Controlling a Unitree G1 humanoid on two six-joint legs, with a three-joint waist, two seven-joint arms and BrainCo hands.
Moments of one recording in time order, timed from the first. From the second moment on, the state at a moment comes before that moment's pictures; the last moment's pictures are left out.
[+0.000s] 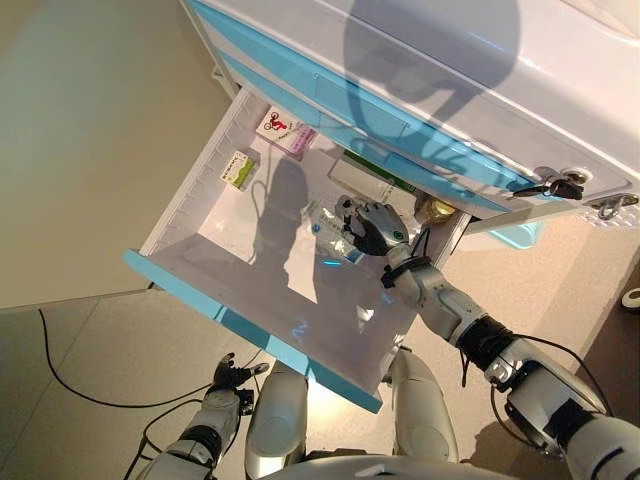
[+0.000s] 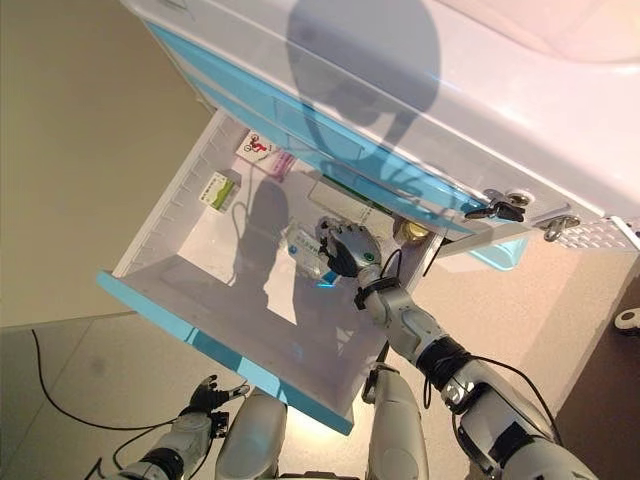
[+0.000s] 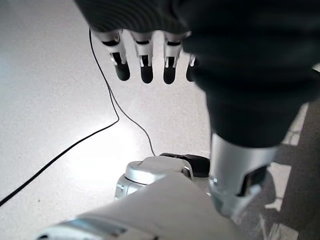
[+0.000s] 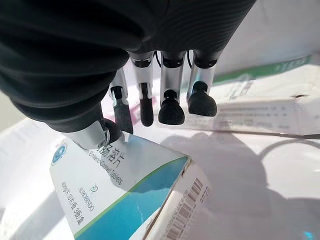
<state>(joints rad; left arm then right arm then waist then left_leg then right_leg) -0.19 0.22 -0.23 1.16 -0.30 -0.05 0.26 -0.63 -0.39 0.72 0.46 -0.69 0.03 -0.40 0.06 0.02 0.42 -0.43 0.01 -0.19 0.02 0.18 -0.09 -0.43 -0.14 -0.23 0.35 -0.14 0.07</state>
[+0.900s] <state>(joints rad) -0.19 0.23 -0.23 1.16 -0.30 -0.05 0.26 -0.69 -0.31 0.74 0.59 -0.73 0.09 -0.39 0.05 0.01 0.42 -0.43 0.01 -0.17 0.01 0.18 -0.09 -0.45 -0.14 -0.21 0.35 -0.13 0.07</state>
